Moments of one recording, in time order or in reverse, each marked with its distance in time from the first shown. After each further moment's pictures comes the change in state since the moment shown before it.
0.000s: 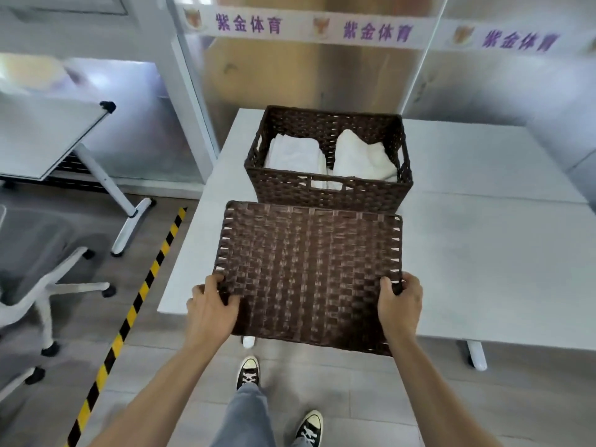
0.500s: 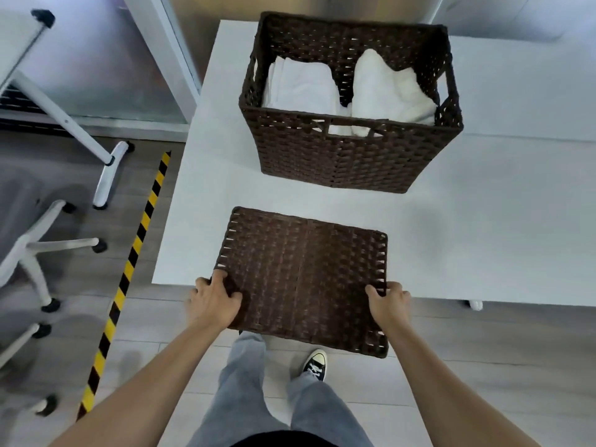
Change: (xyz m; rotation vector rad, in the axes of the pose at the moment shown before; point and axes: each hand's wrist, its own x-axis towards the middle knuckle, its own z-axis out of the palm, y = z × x) left_hand 0.051 -0.070 0.054 0.375 -0.350 -0.144; right_hand -0.001 0.091 0.064 -0.543 -0.275 0.332
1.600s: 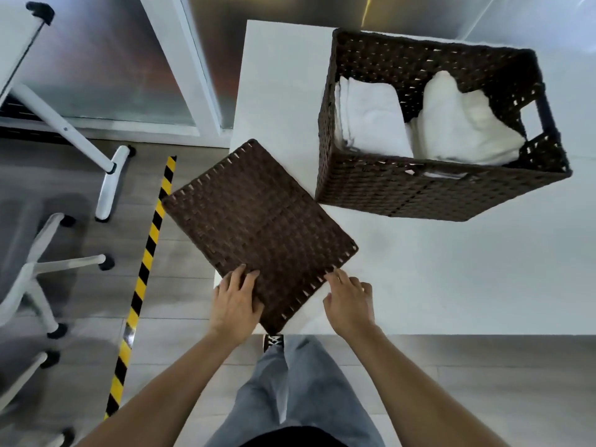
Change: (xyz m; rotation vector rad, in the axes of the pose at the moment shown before) left_hand 0.132 -0.074 -0.069 0.091 0.039 0.477; right_hand -0.053 -0.182 0.160 -0.744 -0.019 -0.647
